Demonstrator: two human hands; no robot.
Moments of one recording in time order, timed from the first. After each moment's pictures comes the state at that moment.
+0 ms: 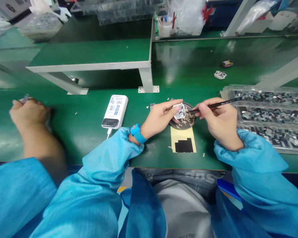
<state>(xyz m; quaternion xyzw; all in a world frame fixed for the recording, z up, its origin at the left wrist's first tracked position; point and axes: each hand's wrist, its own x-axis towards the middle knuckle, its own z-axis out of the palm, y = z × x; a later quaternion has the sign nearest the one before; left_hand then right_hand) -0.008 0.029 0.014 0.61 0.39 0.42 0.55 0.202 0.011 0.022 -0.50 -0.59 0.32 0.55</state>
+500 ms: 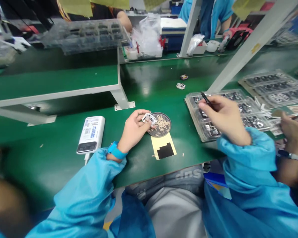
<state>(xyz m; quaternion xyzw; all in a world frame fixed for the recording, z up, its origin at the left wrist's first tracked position) -0.011 0.036 0.016 0.55 0.41 0.45 0.57 0.288 -0.010 0.071 -0.65 -0.61 0.14 0.44</state>
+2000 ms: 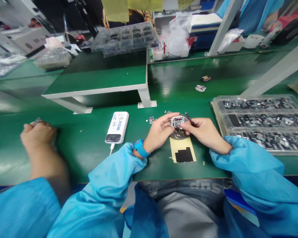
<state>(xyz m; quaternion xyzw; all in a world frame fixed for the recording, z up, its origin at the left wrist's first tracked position) -0.007 0.024 0.010 0.56 0.33 0.45 0.61 0.191 0.012 0.025 -0.54 -0.59 0.47 0.38</state>
